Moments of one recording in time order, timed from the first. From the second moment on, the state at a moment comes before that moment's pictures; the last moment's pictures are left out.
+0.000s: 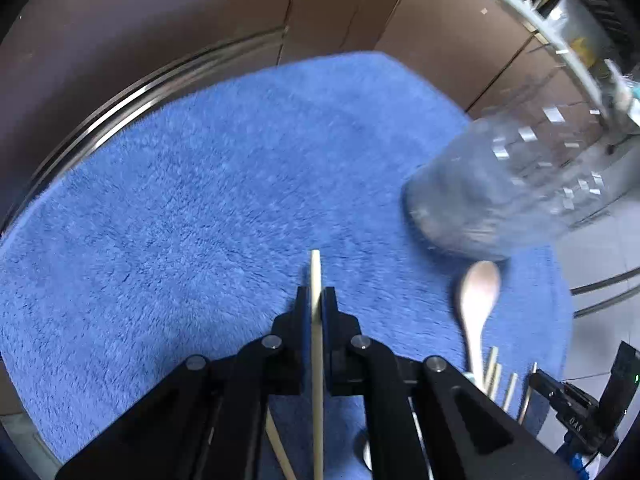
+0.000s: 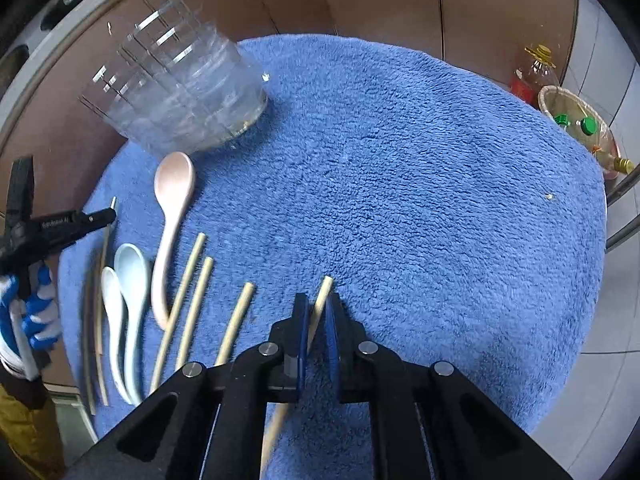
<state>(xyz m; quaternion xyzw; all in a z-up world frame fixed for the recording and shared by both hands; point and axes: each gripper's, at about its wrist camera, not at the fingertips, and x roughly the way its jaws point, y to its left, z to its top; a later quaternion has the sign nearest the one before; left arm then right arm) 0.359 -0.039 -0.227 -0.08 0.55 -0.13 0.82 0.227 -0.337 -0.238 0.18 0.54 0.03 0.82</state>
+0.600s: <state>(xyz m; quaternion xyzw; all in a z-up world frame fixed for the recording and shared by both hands) 0.250 -0.020 -0.098 -0.10 0.38 -0.20 0.90 0.128 -0.301 -0.110 0.12 0.37 0.08 0.92</state>
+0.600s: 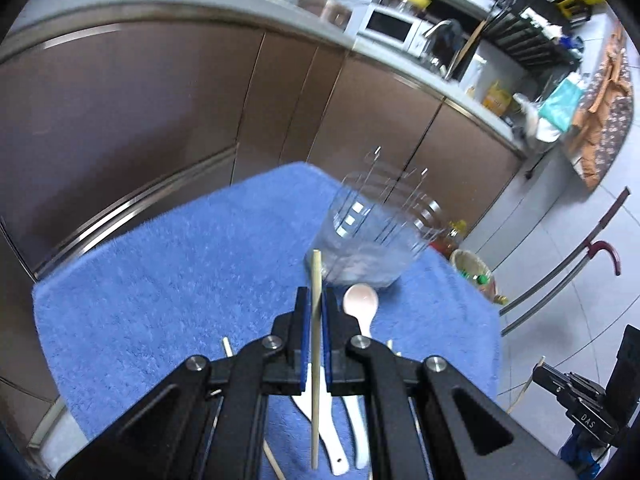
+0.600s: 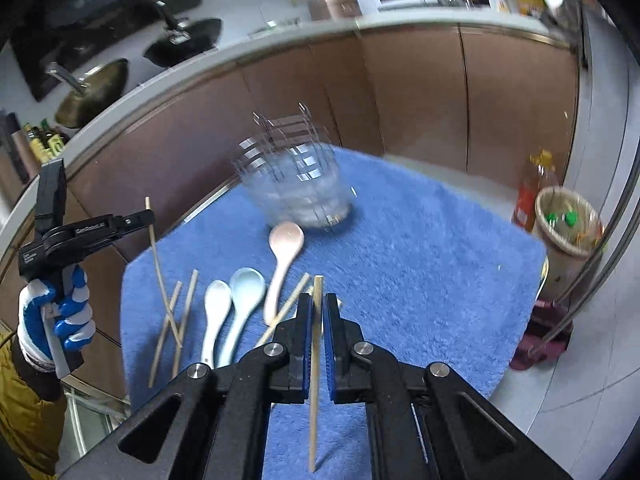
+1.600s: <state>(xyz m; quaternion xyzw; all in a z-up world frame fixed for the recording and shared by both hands) 0.400 -0.122 -0.002 -0.11 0.22 -0.18 0.95 0.313 -0.285 0.001 0.09 0.17 0.08 0.98</state>
